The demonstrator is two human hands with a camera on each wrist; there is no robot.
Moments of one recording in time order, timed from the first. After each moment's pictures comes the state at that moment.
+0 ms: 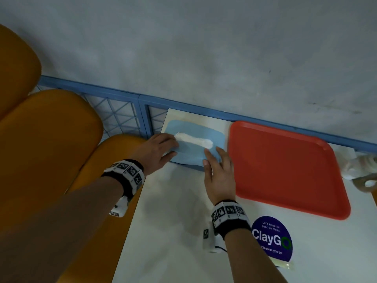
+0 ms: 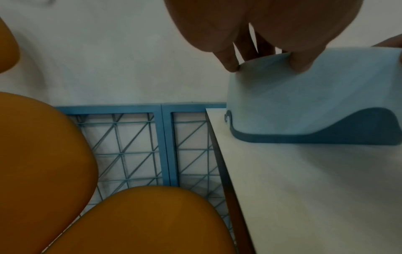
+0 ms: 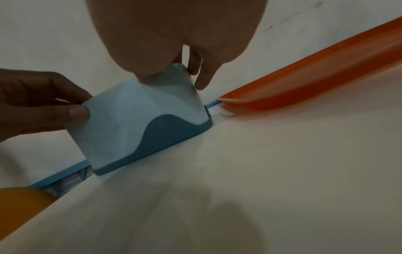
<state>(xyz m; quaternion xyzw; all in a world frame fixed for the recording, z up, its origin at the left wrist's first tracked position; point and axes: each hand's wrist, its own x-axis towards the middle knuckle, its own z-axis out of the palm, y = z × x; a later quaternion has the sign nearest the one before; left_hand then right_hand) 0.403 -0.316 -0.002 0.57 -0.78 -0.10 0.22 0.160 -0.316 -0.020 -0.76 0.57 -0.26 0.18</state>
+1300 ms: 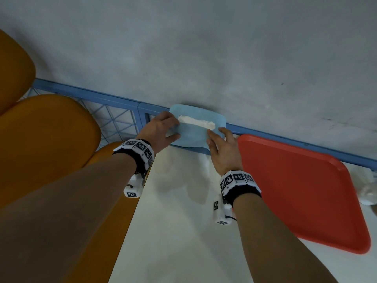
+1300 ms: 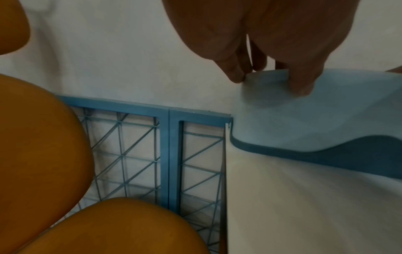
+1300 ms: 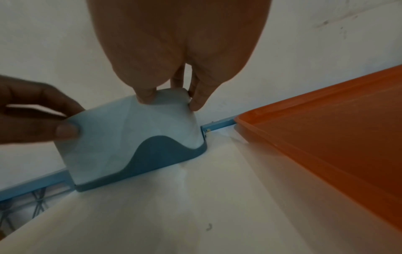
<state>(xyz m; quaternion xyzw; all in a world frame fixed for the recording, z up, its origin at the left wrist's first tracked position) 0.418 -0.415 0.009 0.66 -0.69 -0.14 0.25 0.178 -0.449 -0.013 -0.79 0.54 -0.22 0.19</state>
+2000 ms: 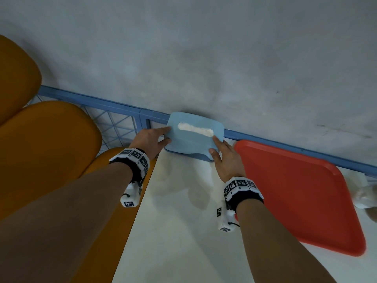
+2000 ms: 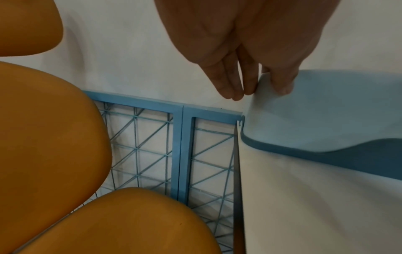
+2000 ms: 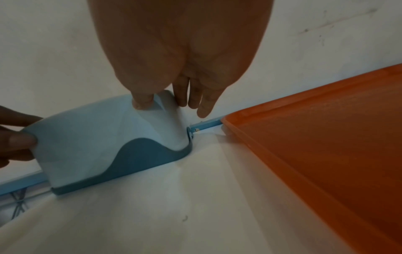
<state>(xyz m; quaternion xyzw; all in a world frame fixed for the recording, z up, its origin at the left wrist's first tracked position) 0.425 -0.396 0.025 0.77 -0.58 -0.21 0.15 0.167 -0.441 0.002 -0.77 0.56 -0.16 0.25</state>
